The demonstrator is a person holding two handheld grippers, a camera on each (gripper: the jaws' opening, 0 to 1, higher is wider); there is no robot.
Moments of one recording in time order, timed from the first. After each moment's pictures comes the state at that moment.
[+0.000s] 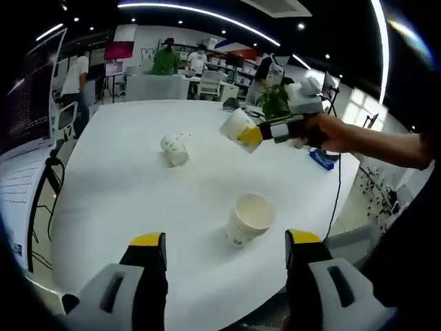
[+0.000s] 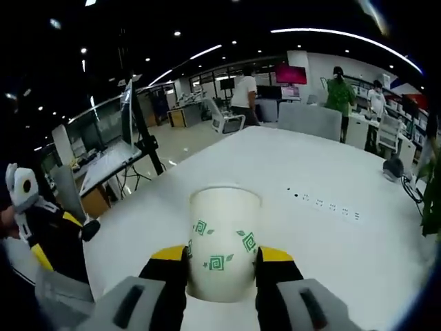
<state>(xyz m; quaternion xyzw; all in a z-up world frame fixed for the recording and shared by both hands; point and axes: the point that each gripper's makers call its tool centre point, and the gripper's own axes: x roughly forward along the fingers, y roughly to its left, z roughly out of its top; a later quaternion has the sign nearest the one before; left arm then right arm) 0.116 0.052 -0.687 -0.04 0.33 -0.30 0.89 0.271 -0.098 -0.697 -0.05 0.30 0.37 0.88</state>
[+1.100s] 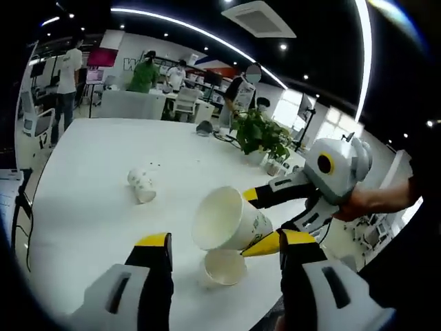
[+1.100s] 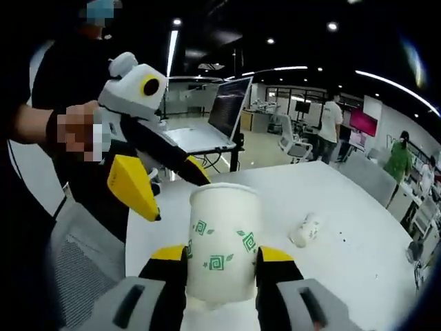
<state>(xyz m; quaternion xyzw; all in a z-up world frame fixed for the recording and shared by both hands) 0.155 0.003 -0.639 -0.10 0.28 -0.38 0.87 0.151 -0.026 -0.680 -0.19 0.21 0.54 0.79</state>
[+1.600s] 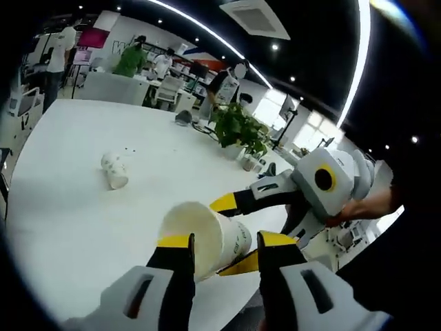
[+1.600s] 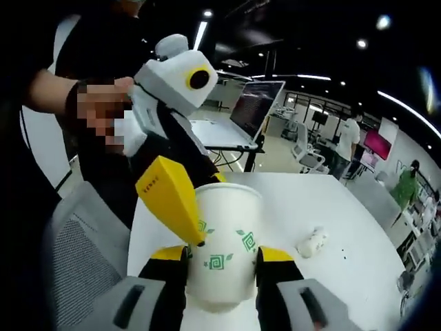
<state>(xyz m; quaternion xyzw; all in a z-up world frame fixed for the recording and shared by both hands) 0.134 -0.024 -0.644 -0.15 0.31 -0.44 0.83 0.128 -0.011 -0.681 -0.26 0.18 0.56 0.76</state>
